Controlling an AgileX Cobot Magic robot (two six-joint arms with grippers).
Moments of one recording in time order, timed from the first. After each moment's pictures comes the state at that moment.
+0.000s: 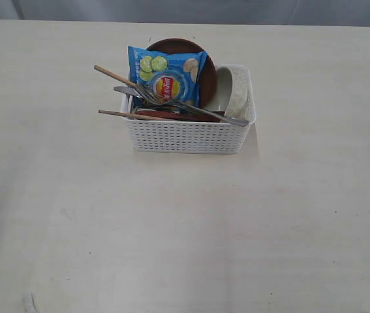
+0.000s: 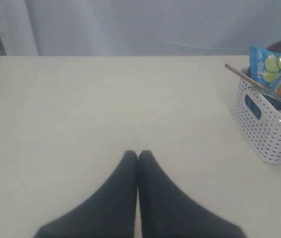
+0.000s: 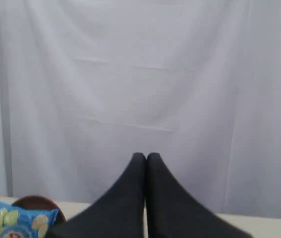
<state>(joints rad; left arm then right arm) -0.12 0.00 0.00 0.00 0.36 -0.04 0.14 0.01 0.00 -0.16 -0.18 0.20</state>
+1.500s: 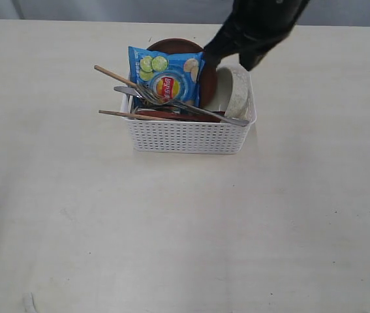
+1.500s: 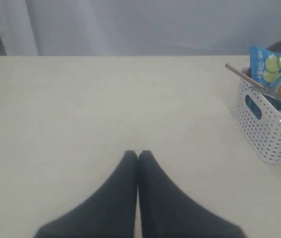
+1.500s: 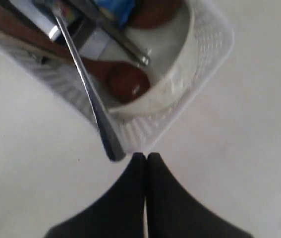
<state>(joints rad) -0.12 0.00 0.00 0.00 0.36 -0.04 0.60 1.76 -1.56 -0.14 1.21 -0.13</state>
